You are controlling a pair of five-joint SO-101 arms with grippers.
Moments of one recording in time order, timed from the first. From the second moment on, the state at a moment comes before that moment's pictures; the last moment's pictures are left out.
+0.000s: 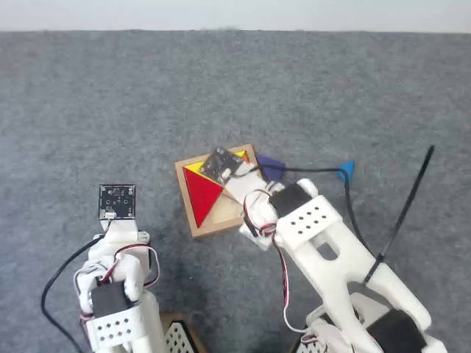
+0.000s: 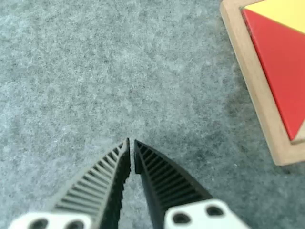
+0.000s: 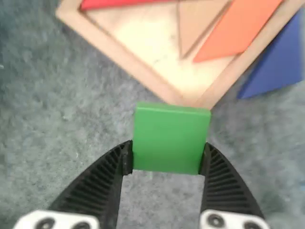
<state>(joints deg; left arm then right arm) -22.0 -102.8 97.0 72.0 -7.6 -38.2 -24.1 40.7 67.7 19.9</state>
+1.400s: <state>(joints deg) -22.0 -102.8 97.0 72.0 -7.6 -41.2 16.6 7.3 68.9 16.2</state>
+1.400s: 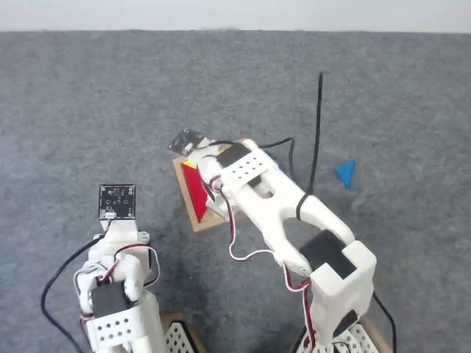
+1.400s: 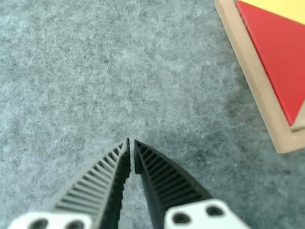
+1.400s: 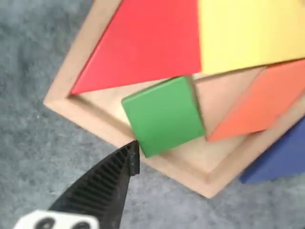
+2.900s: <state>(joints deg) -22.0 -102.8 97.0 72.0 -7.6 -43.0 17.3 -2.5 71.0 12.0</state>
